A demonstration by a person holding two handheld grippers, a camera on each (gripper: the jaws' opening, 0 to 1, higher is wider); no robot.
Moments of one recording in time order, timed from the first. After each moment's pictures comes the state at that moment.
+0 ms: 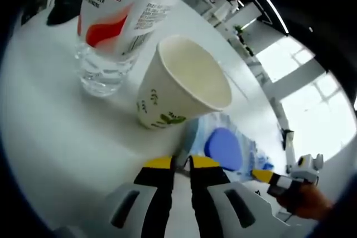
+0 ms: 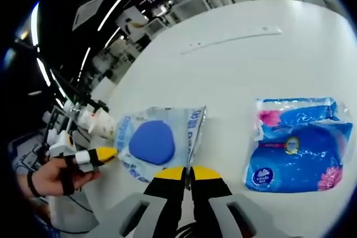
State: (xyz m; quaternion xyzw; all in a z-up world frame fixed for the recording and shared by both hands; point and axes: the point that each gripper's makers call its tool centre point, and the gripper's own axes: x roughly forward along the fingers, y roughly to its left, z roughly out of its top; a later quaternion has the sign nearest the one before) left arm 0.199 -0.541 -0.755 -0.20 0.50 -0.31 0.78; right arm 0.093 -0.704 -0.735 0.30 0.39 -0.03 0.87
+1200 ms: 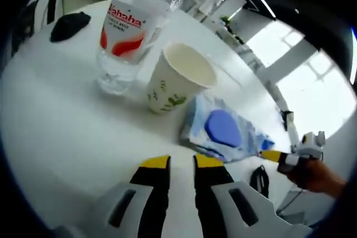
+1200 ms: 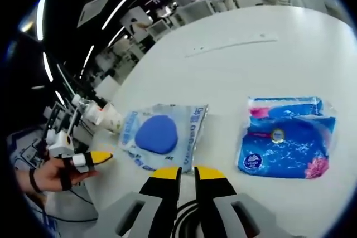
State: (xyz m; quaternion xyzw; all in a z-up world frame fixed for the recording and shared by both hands) left arm 0.172 -0.510 -0.741 -0.14 0.49 -0.35 0.79; right arm 0.072 -0.714 -0.731 0.29 0.38 -0.03 0.88
